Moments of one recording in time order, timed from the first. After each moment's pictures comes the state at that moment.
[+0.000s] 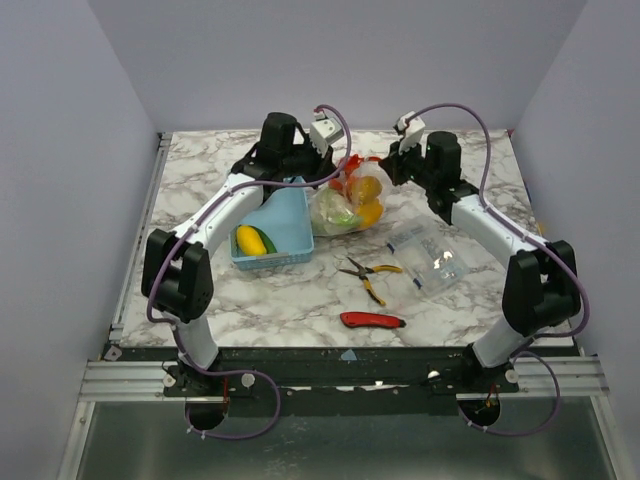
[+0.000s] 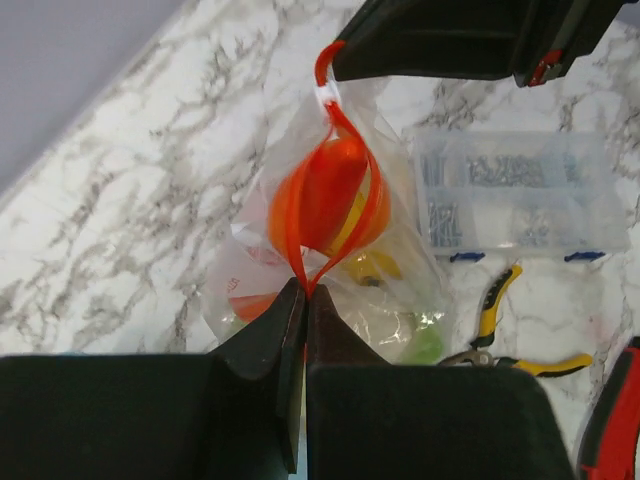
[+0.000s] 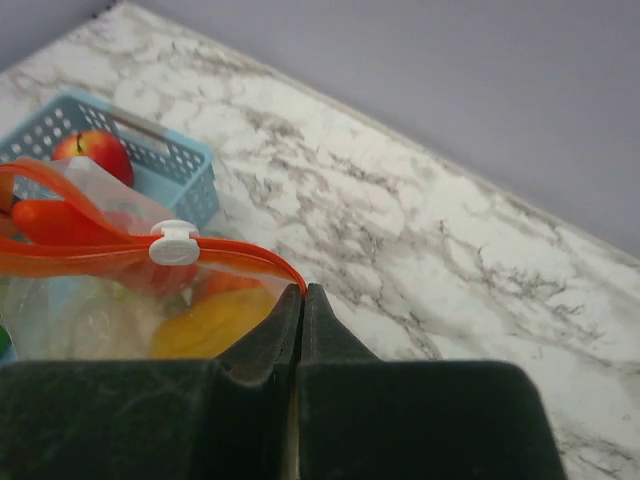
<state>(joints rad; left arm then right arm) -0.44 1.75 1.56 -0.23 0.60 0.20 0.30 1.60 1.21 0.17 -0.31 -0.11</state>
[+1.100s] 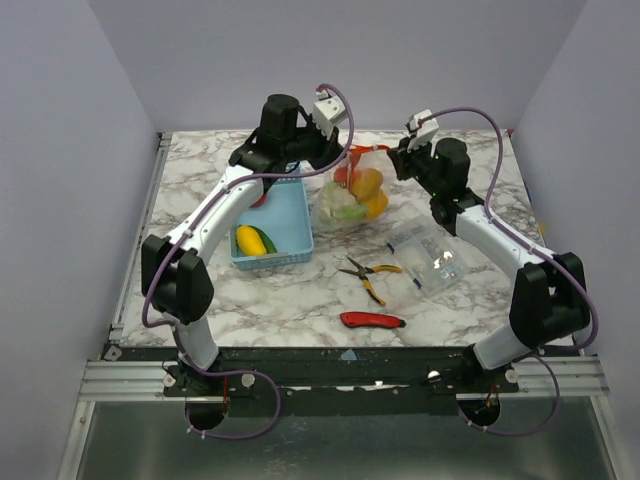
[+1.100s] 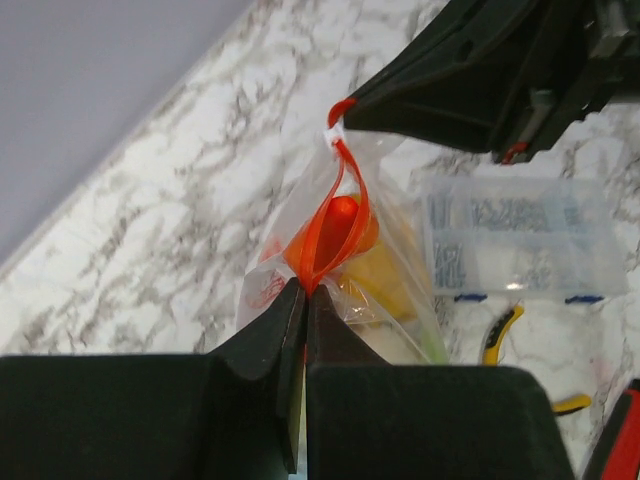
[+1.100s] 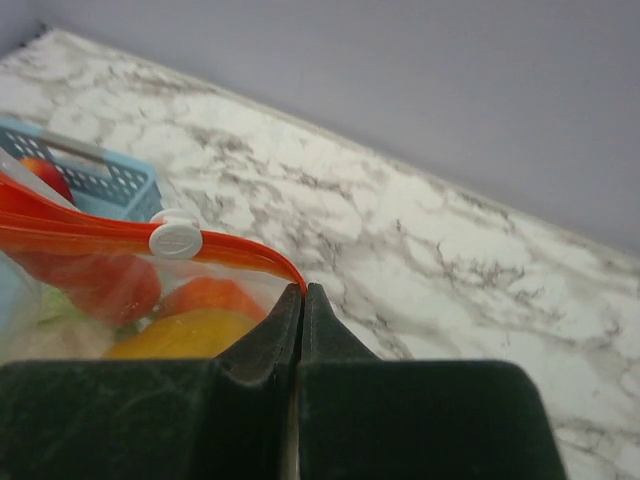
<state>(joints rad) -0.47 1.72 1.70 -0.25 0.56 0.16 0.31 1.52 1.10 0.38 -0.18 -0.09</state>
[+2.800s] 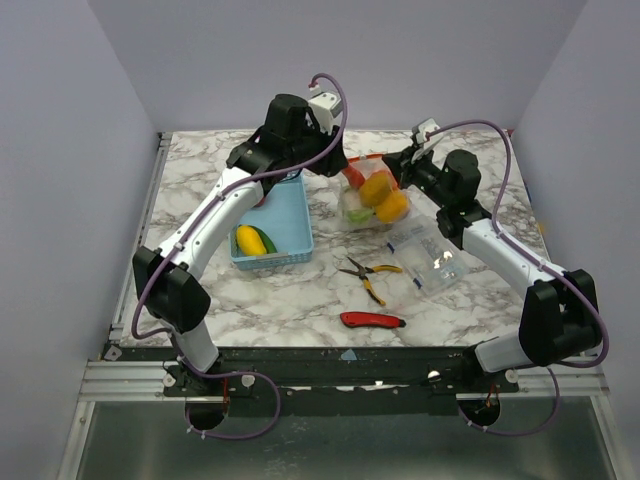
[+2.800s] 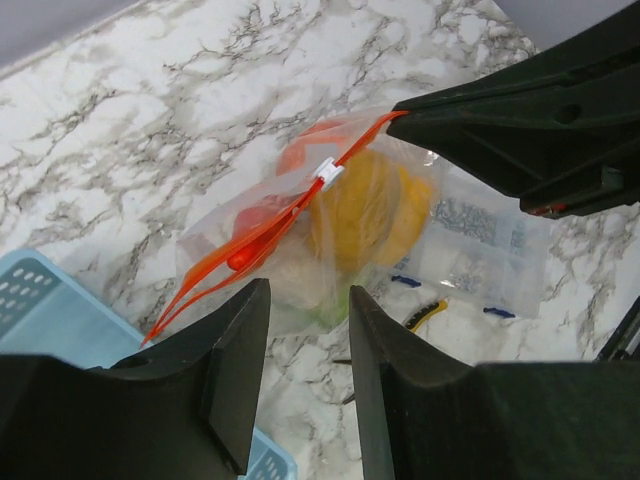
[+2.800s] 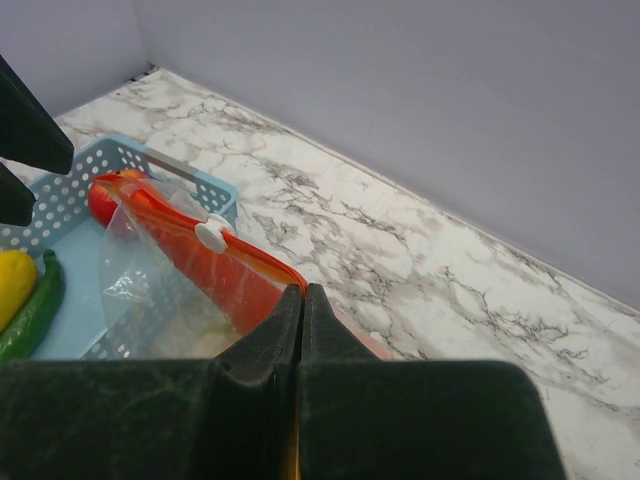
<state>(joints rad) -0.54 1.72 1.80 -0.52 0.34 -0.09 0.31 1.44 0.99 0.46 -0.33 -0.08</state>
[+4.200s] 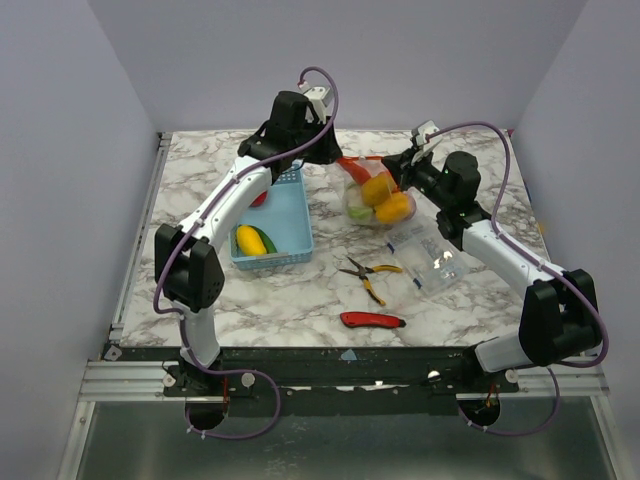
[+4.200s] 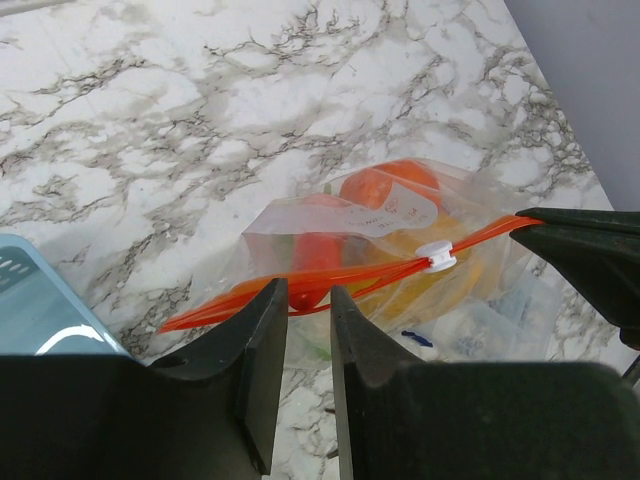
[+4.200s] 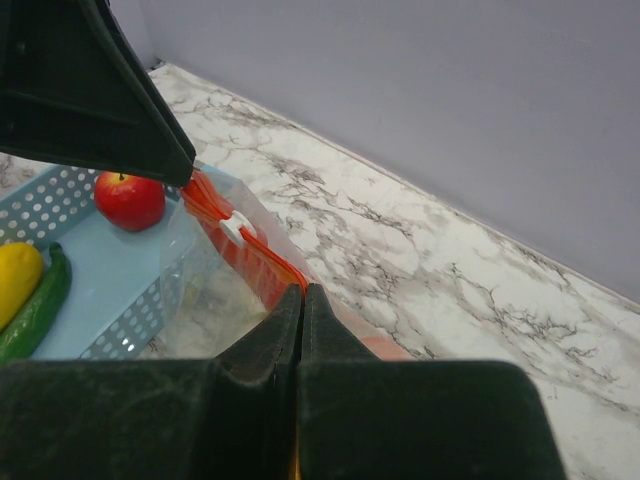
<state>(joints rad) -0.47 1.87 1.84 -0.43 0.29 -0.30 0.31 1.44 0.97 0.47 -0.36 -0.07</state>
